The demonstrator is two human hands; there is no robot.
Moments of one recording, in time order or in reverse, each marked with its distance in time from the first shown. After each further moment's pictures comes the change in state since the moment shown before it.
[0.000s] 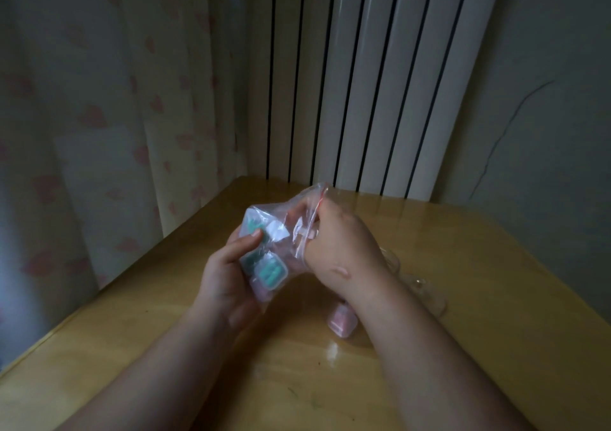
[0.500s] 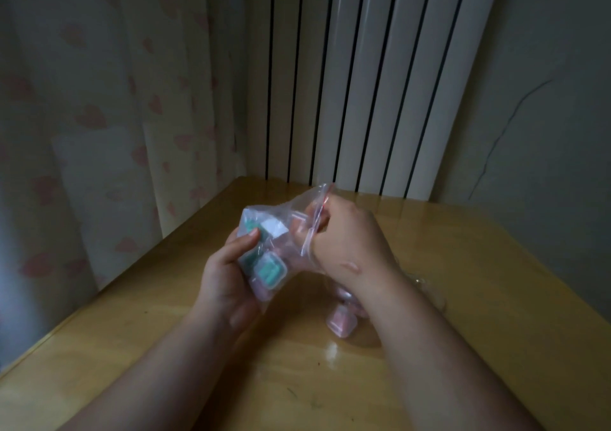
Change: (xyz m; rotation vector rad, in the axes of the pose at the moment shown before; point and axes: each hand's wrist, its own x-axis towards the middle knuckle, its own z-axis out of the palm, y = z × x) left_hand -0.002 -0.002 0.002 -0.041 0.026 -0.006; right_hand 0.000 0.004 -0.009 0.020 0.028 0.023
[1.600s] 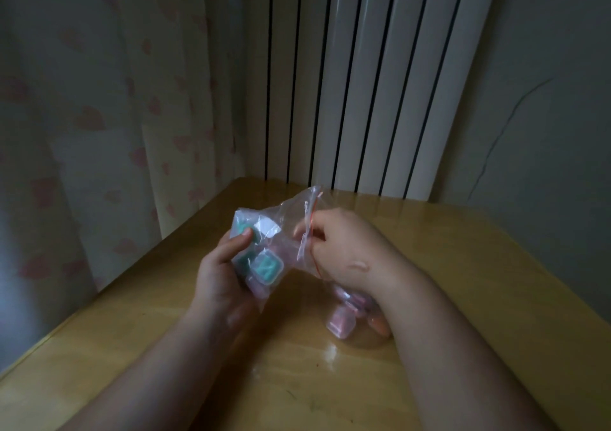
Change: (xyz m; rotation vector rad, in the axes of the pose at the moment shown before) left_hand -0.001 0.002 0.002 -0.004 0.061 0.004; right_hand 0.000 -0.004 -0.016 -0.102 -0.286 -0.072
